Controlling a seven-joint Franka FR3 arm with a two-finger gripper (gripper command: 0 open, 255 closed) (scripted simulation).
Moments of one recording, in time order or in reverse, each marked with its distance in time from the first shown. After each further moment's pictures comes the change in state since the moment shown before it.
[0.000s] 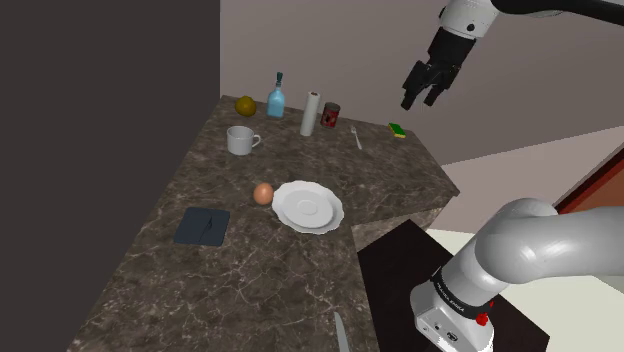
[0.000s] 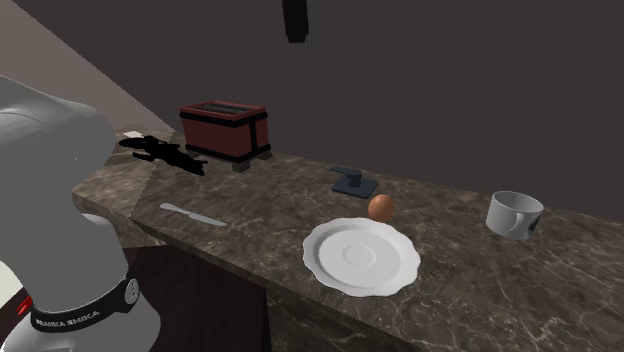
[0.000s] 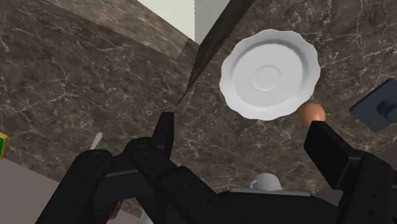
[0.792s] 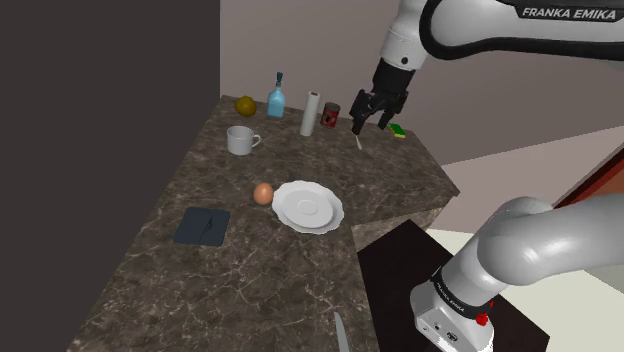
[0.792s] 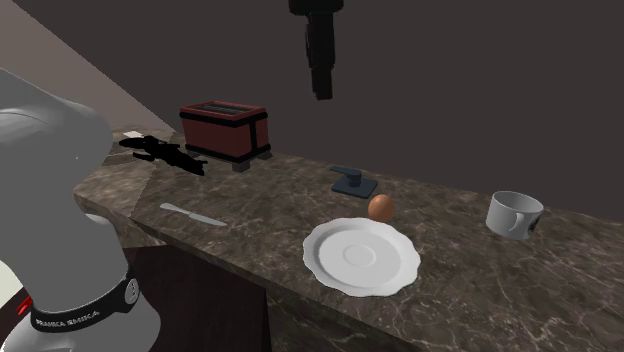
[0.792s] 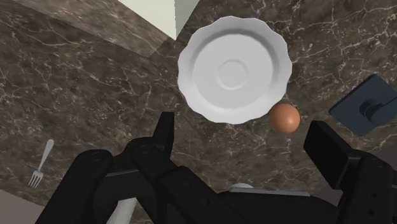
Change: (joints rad) arm 0.051 0.151 0.152 -0.084 0.091 0.217 0.170
